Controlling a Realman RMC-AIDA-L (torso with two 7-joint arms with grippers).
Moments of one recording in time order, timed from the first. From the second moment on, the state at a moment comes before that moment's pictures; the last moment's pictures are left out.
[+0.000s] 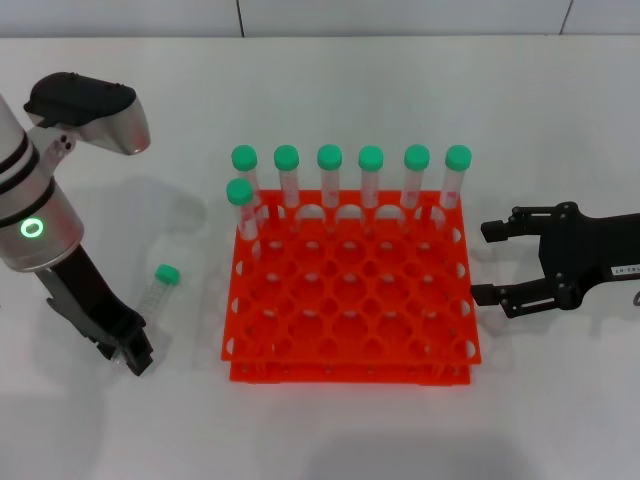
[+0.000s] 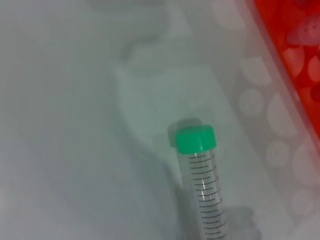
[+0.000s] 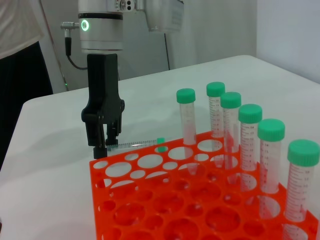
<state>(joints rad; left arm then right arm) -0.83 -2.05 1.14 0.81 2.83 1.73 -2.59 0.51 2.01 -0.99 -0.77 -1.96 -1.53 1.36</state>
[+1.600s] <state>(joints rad) -0.62 -2.08 1.13 1.33 2.69 1.53 -2.57 0.51 2.00 -0.98 -0.77 -1.96 -1.53 1.35</state>
